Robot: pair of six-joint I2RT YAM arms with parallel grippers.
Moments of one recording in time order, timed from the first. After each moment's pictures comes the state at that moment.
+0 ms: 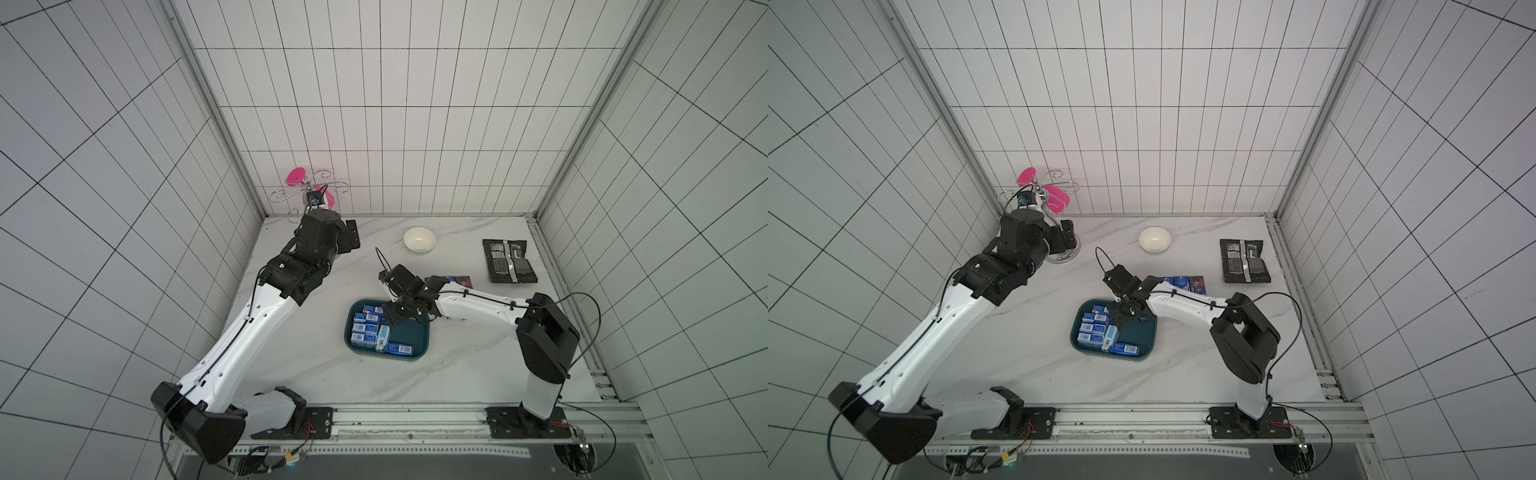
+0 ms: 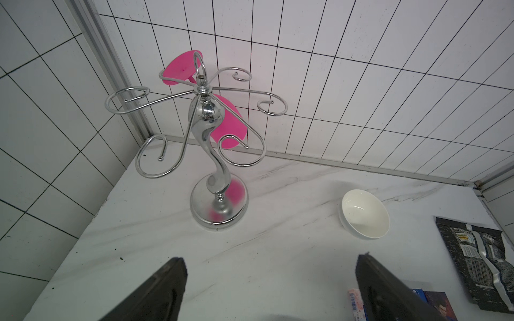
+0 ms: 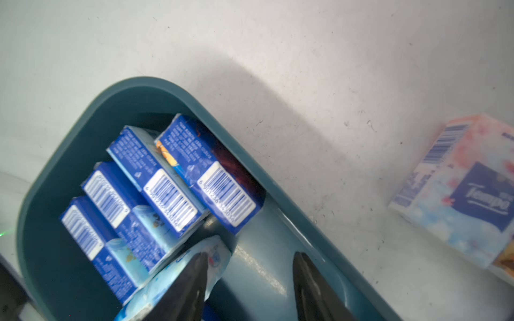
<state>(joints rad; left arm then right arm) -0.48 1.26 1.41 -0.63 -0.44 -0.38 1.03 1.81 1.32 -0.58 -0.03 0.33</state>
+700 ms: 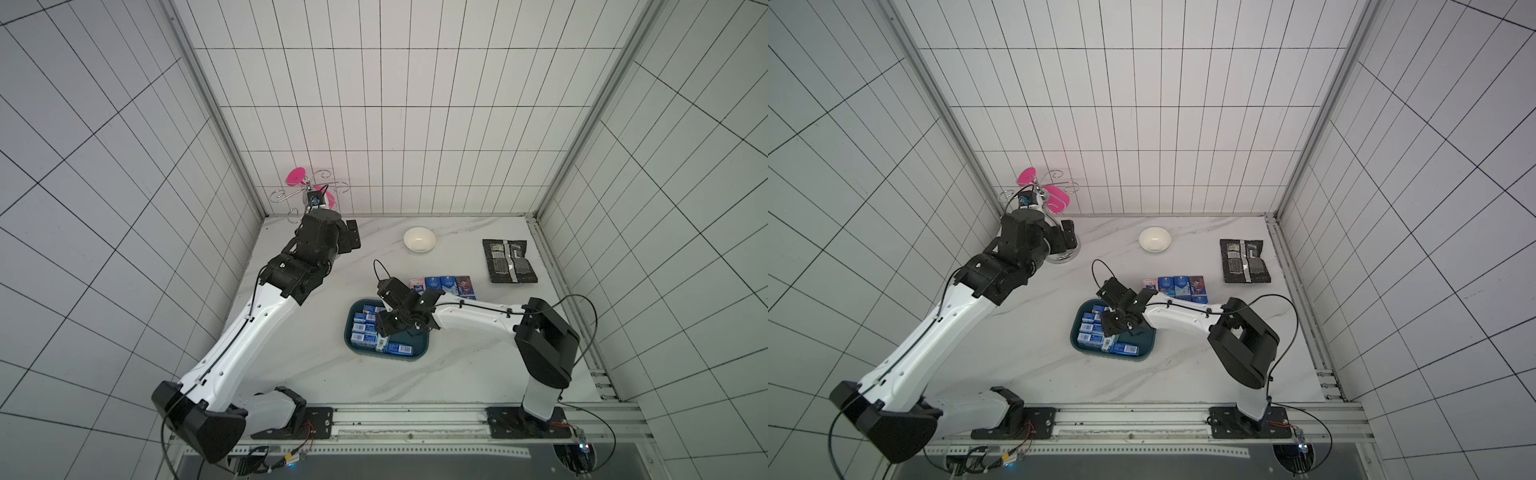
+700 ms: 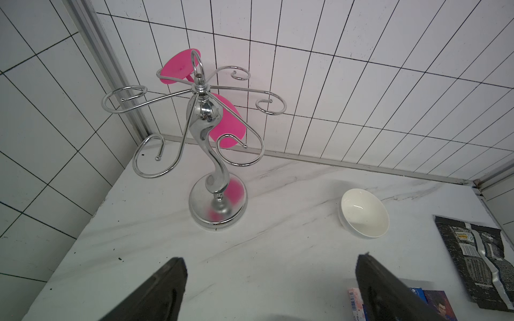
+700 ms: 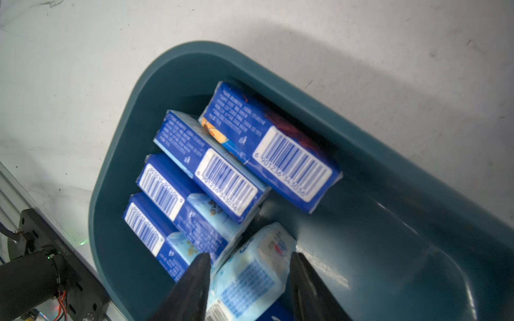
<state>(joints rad) -0.48 1.25 1.41 -0.63 -0.44 -0.38 1.10 1.82 1.24 -0.47 -0.09 0.59</state>
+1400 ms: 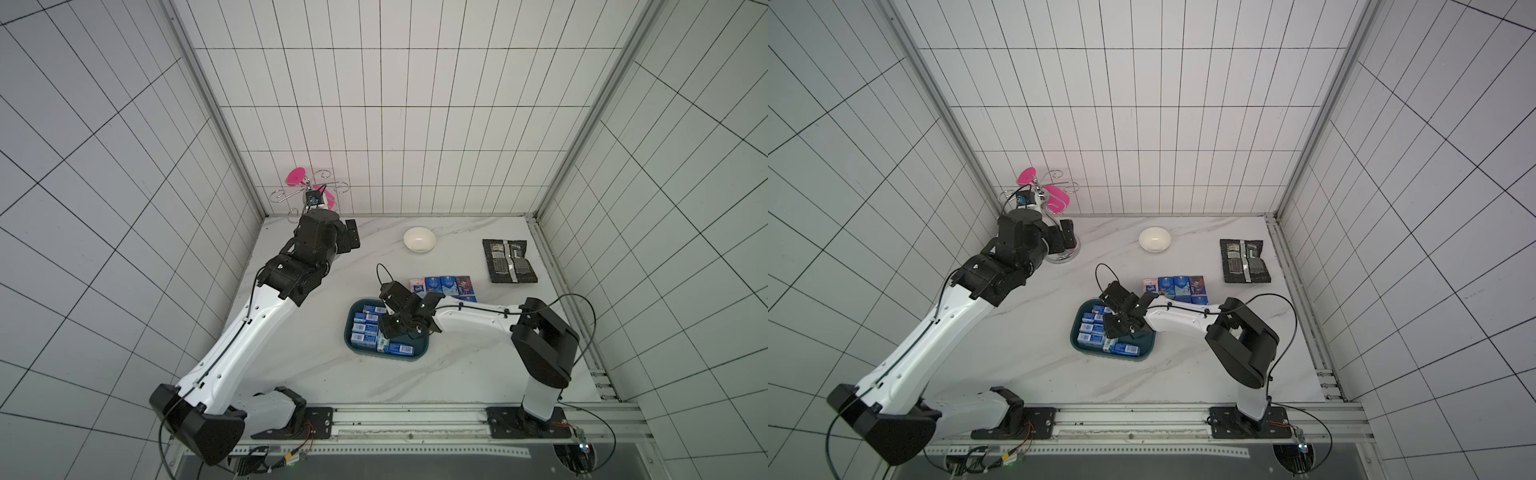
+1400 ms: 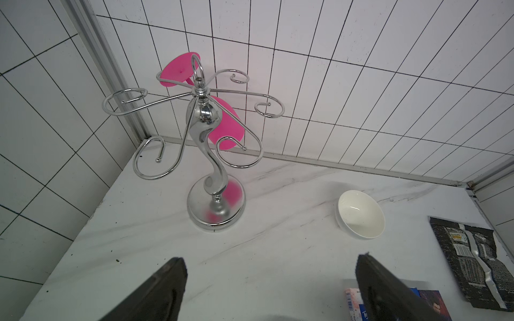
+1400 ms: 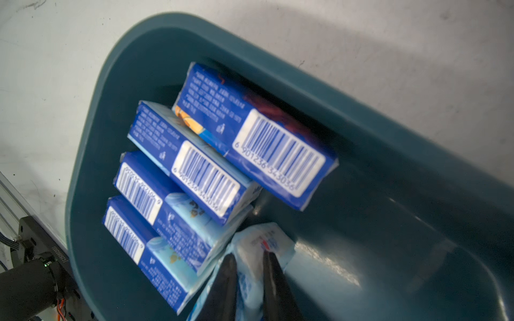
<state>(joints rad) -0.48 1.25 1.41 -0.62 -0.43 -0.38 1.10 1.81 1.19 -0.41 -0.10 0.63</state>
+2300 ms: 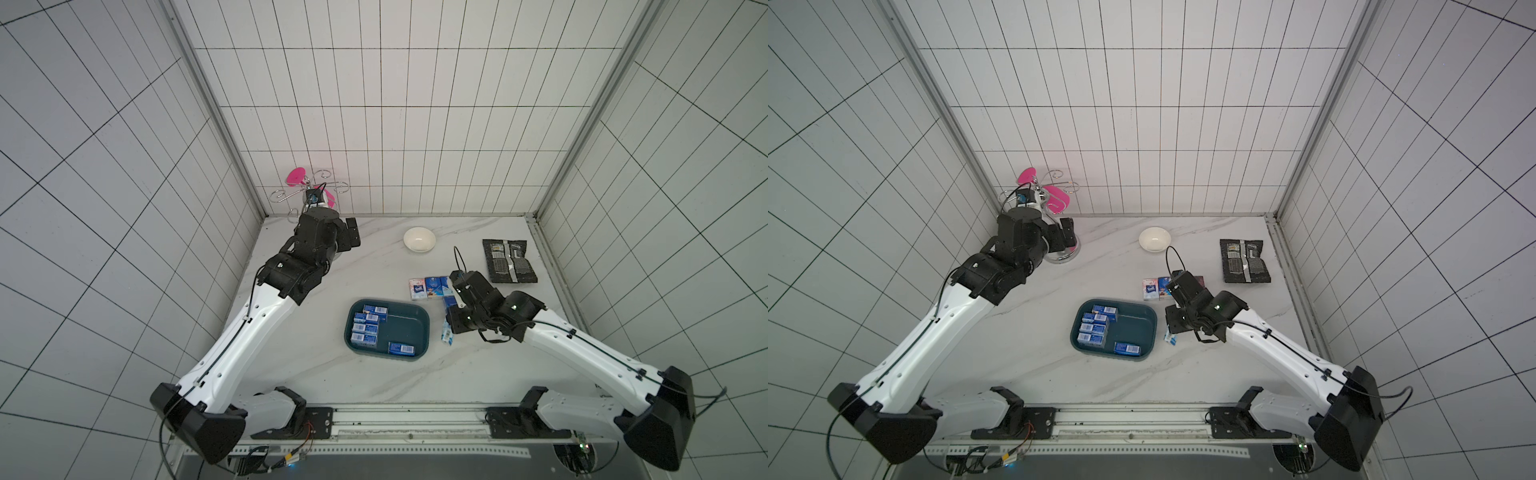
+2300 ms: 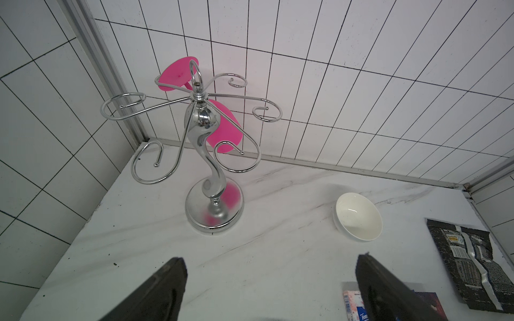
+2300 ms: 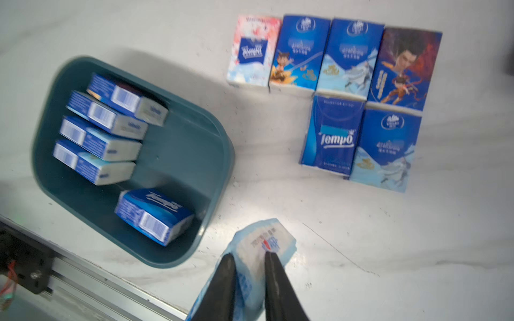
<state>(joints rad) -0.48 1.26 1.42 -0.62 -0.42 -0.38 0.86 1.21 0.97 -0.88 0.07 0.46</state>
